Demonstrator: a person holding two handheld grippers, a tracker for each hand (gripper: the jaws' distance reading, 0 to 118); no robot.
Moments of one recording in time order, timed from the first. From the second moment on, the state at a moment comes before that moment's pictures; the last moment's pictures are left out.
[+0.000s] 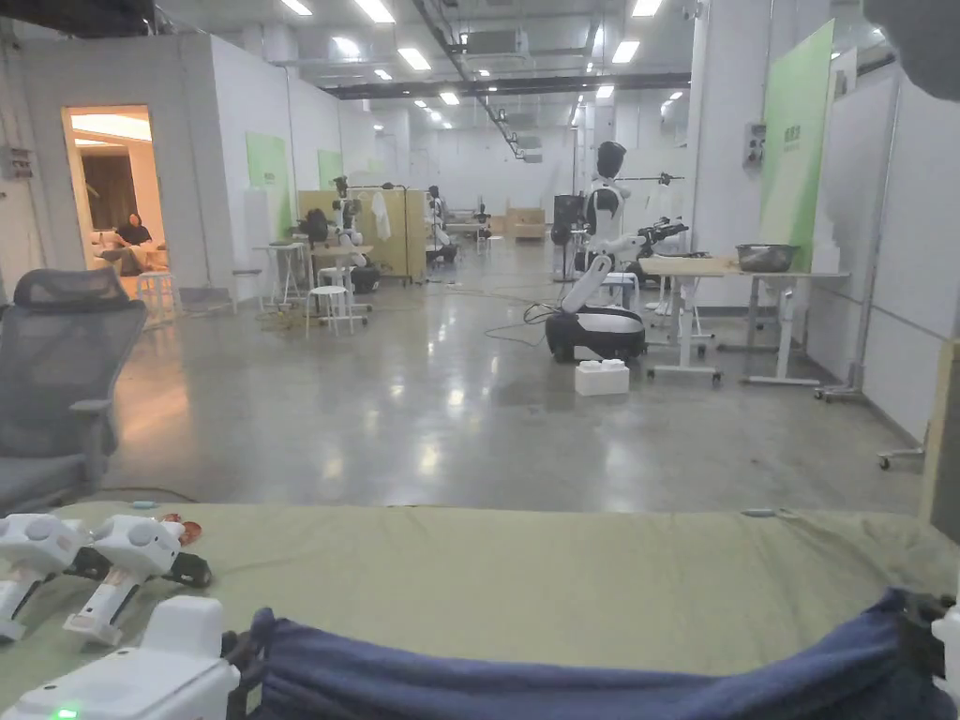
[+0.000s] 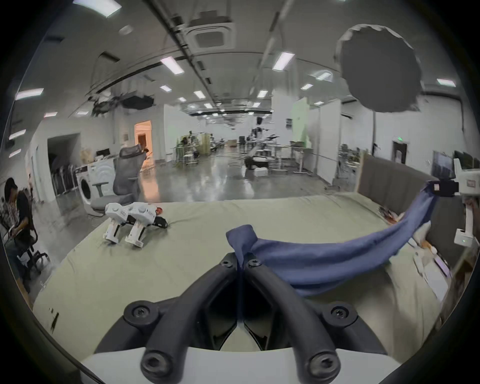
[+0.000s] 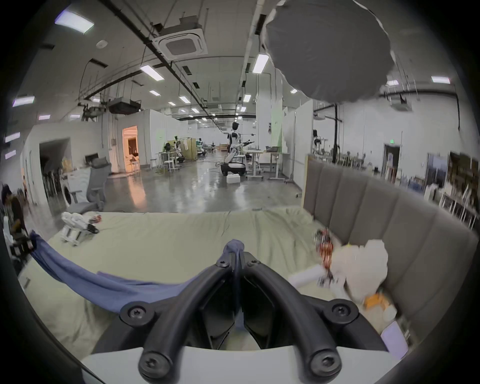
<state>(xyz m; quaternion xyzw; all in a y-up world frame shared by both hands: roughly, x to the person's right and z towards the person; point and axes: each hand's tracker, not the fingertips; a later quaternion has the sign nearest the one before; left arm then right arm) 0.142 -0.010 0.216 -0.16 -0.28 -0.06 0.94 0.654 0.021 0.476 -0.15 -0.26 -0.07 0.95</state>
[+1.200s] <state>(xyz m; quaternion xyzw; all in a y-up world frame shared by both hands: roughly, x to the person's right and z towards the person) 0.009 -0.044 0.480 -0.13 -0.21 -0.04 0.97 0.522 -0.073 0.741 -0.15 -0.26 -0.08 0.95</state>
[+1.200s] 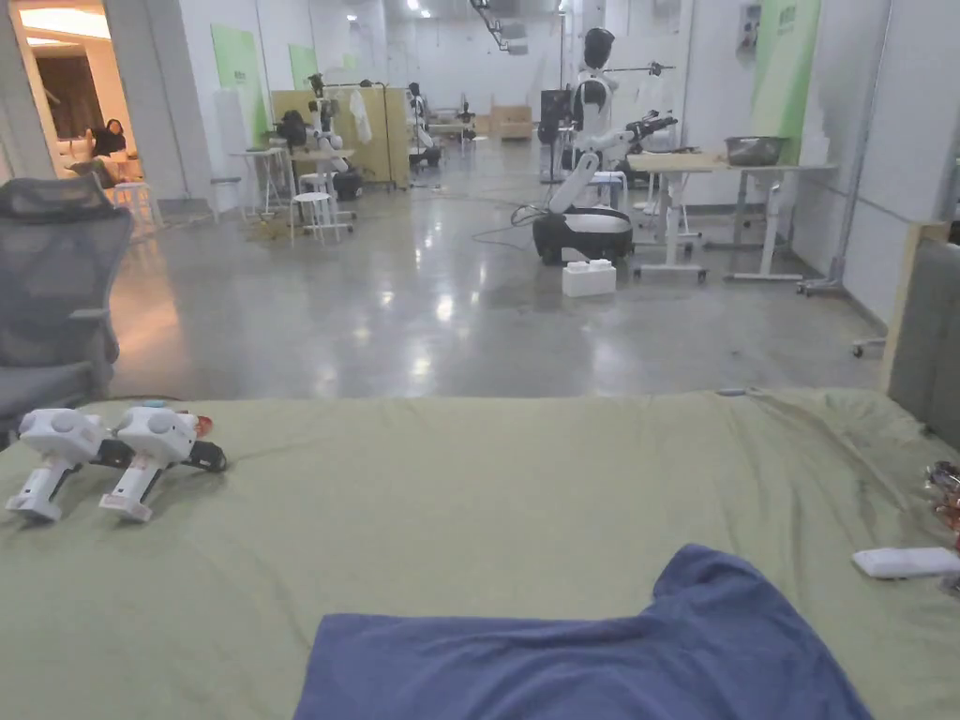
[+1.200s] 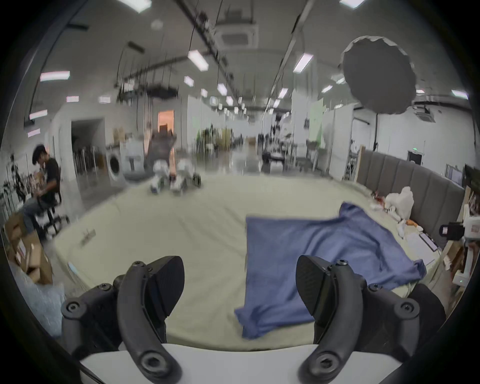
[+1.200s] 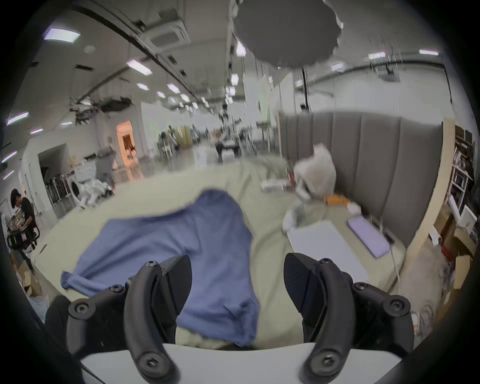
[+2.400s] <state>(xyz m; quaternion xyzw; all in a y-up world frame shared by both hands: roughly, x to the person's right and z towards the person) 0.027 -0.049 0.445 -0.21 -0.26 -0.02 0.94 0.450 -0.023 0.716 -0.11 -0.18 -0.06 0.97</state>
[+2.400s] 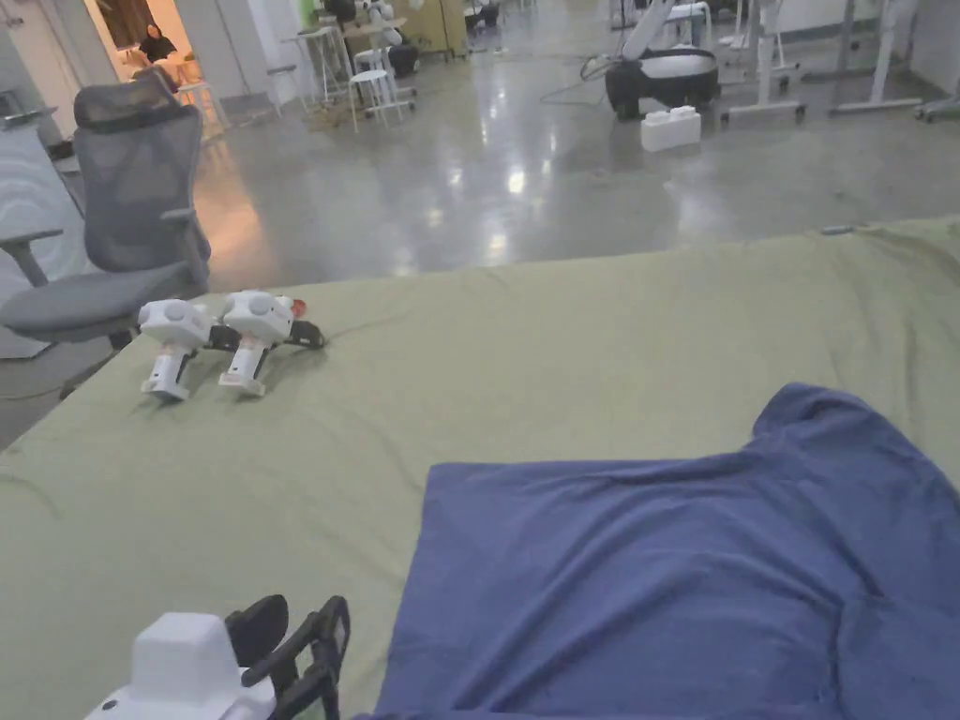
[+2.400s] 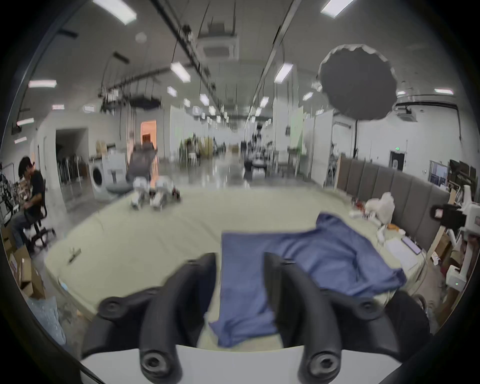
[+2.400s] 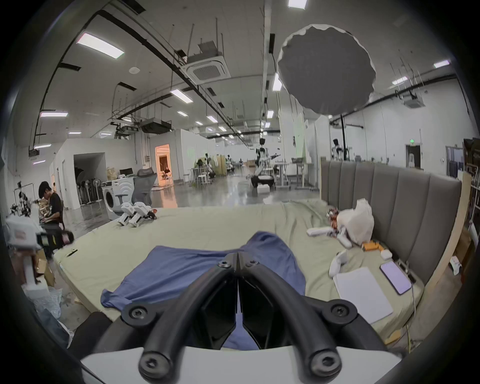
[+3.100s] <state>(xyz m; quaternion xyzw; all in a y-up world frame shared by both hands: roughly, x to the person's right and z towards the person) 0.039 -0.204 0.361 -0.43 -0.26 -0.05 0.87 0.477 -0.075 0.746 -0.20 -0.23 -0.12 0.94</state>
